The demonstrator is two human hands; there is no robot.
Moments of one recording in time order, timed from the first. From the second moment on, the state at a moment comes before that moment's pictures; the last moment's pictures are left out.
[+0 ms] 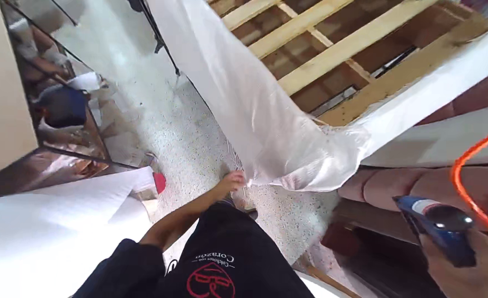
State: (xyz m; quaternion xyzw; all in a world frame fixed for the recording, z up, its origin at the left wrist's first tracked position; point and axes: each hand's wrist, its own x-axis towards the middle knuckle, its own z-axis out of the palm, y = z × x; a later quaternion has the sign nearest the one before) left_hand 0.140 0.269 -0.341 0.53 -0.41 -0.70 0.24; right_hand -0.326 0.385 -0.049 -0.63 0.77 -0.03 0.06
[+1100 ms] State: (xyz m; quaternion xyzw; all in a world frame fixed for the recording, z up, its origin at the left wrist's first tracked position) left_hand 0.198 0.123 -0.308 0.29 -0.23 -0.88 0.31; right_hand 0.079 0.432 -0.200 -0.02 0.90 -0.38 0.19
